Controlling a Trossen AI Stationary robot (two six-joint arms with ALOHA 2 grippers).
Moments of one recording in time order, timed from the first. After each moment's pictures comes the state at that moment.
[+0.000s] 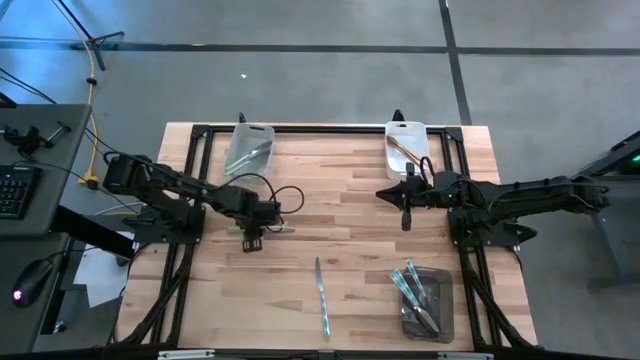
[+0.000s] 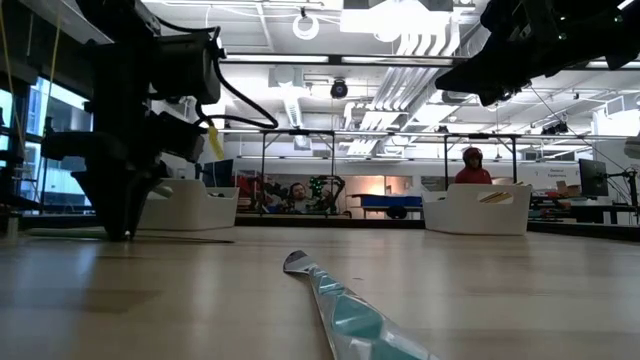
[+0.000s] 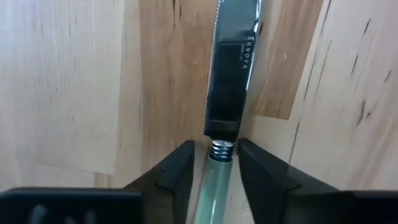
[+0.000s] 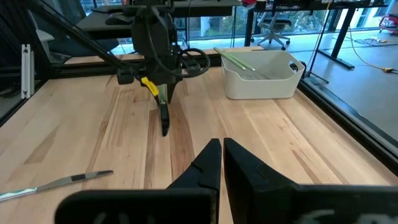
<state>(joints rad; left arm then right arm) -0.02 1.54 0.68 -0.64 -0.03 -0.17 -0.05 0.78 0.37 0.18 0.08 0.03</state>
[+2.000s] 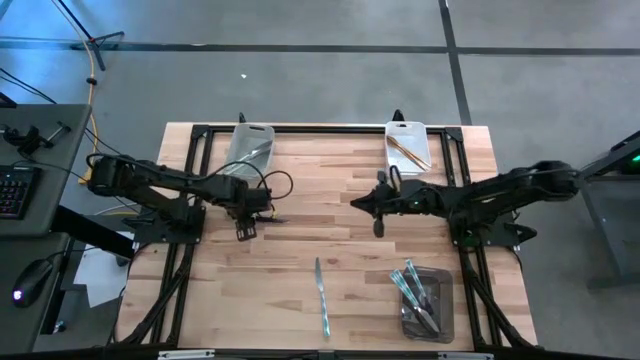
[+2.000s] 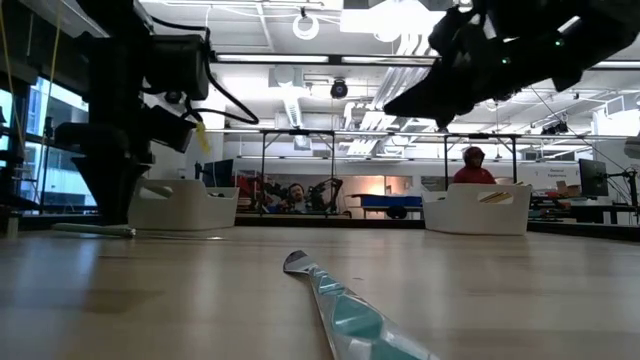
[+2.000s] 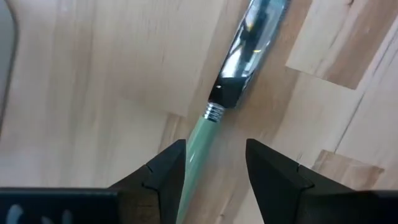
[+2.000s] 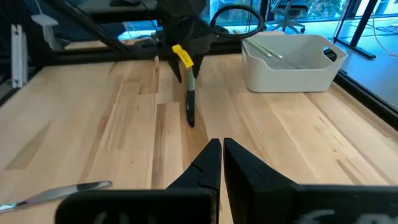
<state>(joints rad) 0.07 1.37 0.67 -0.80 -0.07 -0.22 -0.01 1.25 0.45 0.53 0.08 0.04</state>
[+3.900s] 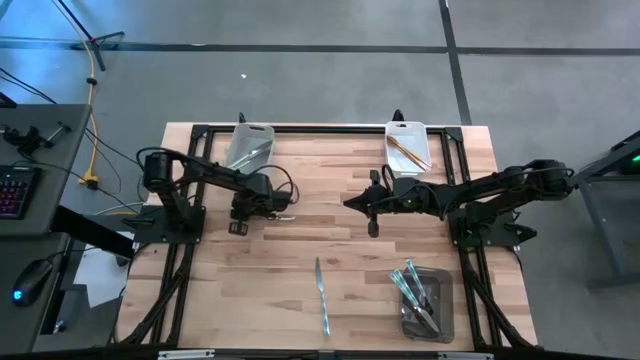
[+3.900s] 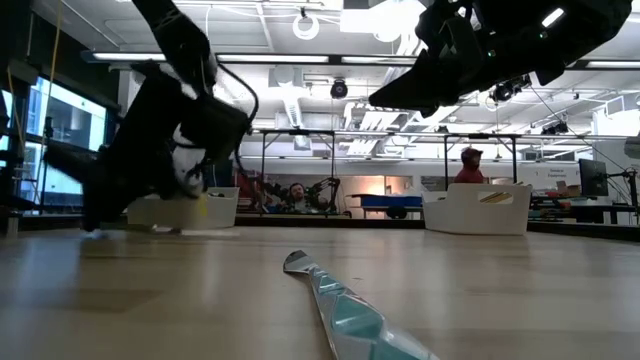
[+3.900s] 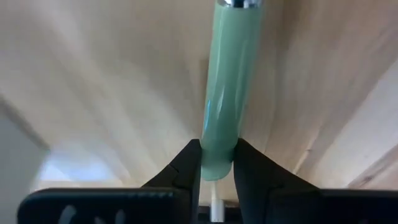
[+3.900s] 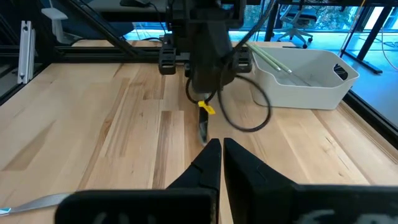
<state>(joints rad) 0.14 1.79 0.89 -1.14 -0.18 0.18 -0.01 1.32 0.54 0.51 0.05 -0.03</state>
